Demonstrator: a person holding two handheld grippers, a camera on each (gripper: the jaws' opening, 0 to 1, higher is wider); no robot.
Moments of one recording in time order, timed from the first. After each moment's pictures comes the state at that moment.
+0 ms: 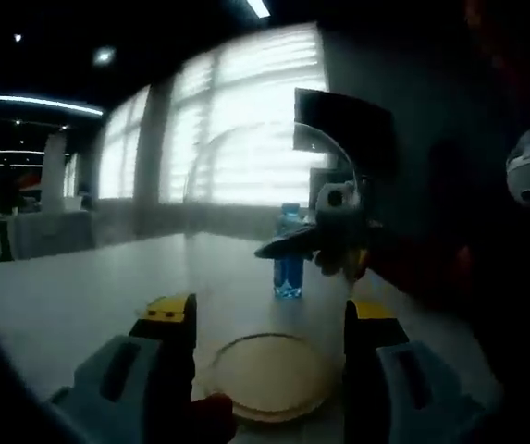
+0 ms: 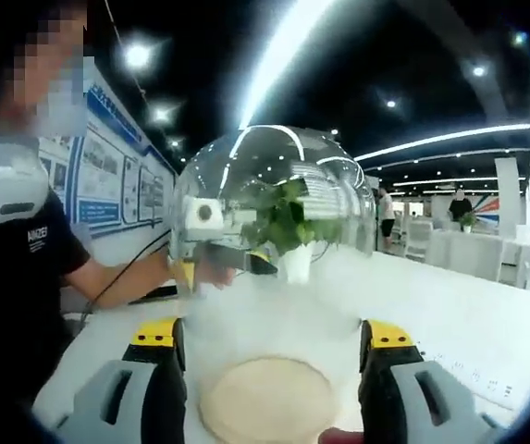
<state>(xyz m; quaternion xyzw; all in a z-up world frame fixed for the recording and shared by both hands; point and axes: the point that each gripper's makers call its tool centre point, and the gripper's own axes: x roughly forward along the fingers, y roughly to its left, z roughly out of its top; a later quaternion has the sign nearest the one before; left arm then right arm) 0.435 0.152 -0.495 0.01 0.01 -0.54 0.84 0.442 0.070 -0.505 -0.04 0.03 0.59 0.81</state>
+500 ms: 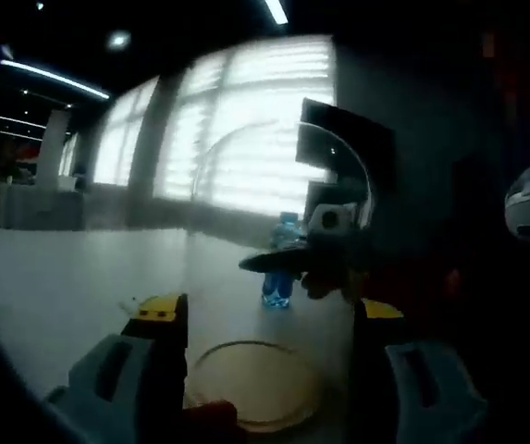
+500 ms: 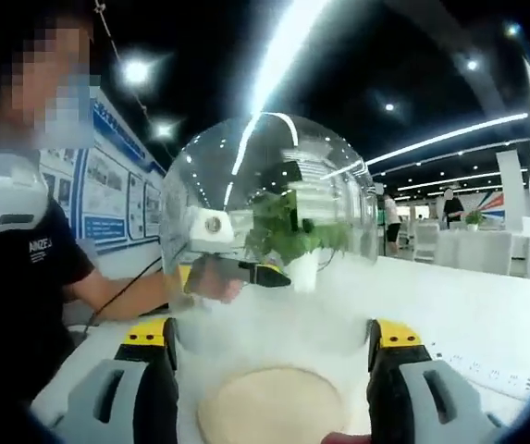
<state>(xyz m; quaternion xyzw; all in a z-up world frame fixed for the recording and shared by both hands) 0.439 0.143 -0.496 -0.07 0.03 -0.56 0.83 0.448 0.080 -0.510 0.00 0.02 0.60 0.80</state>
